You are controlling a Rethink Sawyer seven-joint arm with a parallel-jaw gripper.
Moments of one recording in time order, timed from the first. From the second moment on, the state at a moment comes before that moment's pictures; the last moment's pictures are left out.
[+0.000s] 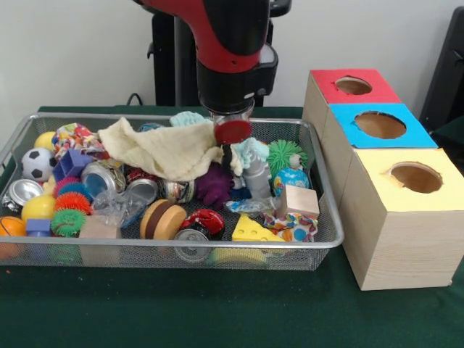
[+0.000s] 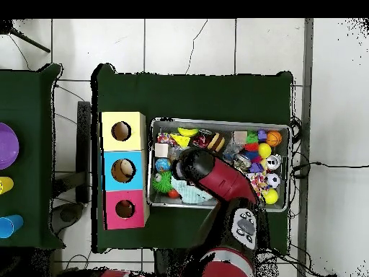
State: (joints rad) arm -0.07 -0.41 -0.31 1.68 0.42 0.57 2.53
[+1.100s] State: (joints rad) arm -0.13 -0.23 -0.32 1.45 0.40 0.60 2.53
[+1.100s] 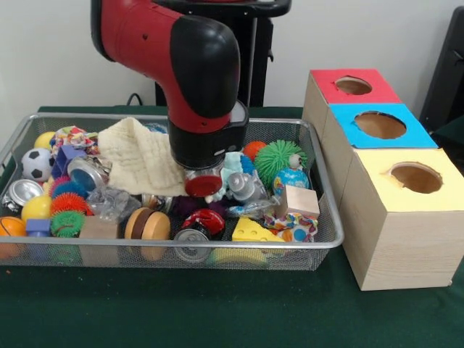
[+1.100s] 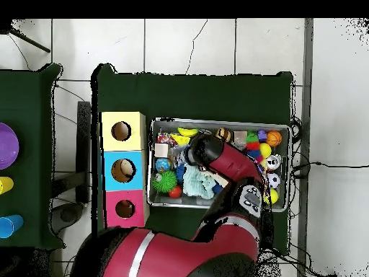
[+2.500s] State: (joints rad) arm -0.16 -0.20 -0.31 1.37 0.38 0.65 2.53
